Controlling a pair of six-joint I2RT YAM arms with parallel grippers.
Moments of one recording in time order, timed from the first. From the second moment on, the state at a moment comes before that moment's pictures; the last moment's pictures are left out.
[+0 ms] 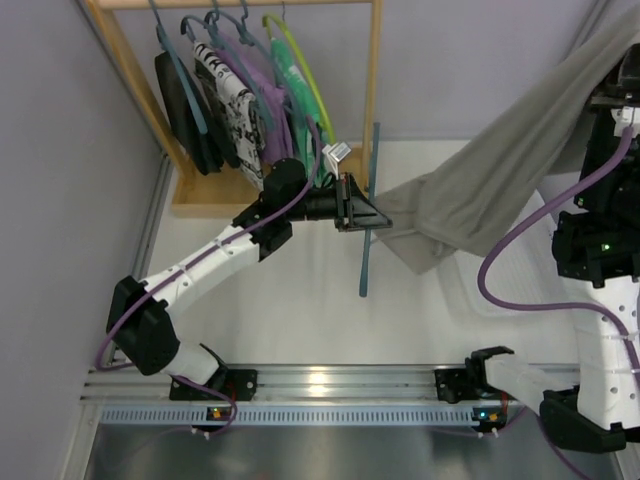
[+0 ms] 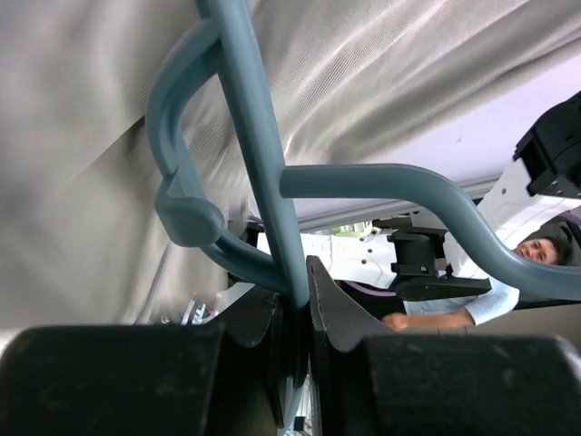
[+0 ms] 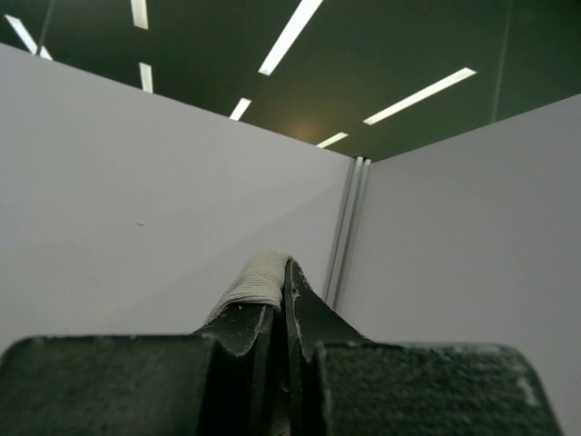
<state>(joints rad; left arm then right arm) -0.70 1.47 1.24 0.18 0.77 -1.10 0.19 1.03 1.60 0.38 0.13 -0.53</state>
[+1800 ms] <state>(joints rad) -0.70 1.42 1.29 0.17 0.78 -0.98 -0.35 0.90 0.78 0.34 -0.19 -0.30</state>
